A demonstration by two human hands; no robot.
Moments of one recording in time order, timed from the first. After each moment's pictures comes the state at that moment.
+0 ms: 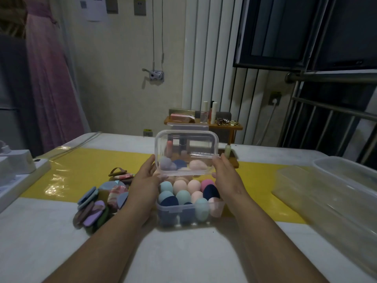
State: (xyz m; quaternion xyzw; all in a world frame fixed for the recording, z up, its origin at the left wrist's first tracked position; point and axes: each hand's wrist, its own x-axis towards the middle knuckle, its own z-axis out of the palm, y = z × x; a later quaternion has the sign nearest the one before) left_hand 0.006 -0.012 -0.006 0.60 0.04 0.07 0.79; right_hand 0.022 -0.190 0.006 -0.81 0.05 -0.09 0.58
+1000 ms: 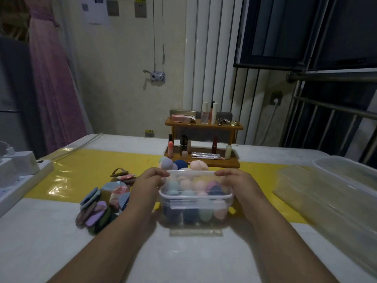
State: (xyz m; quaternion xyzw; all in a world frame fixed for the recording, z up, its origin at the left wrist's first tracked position) left_hand -0.001 -0.013 -0.007 0.66 0.07 0.07 0.74; right_hand 0.003 -0.218 0.009 -0.78 0.10 -0.04 0.62
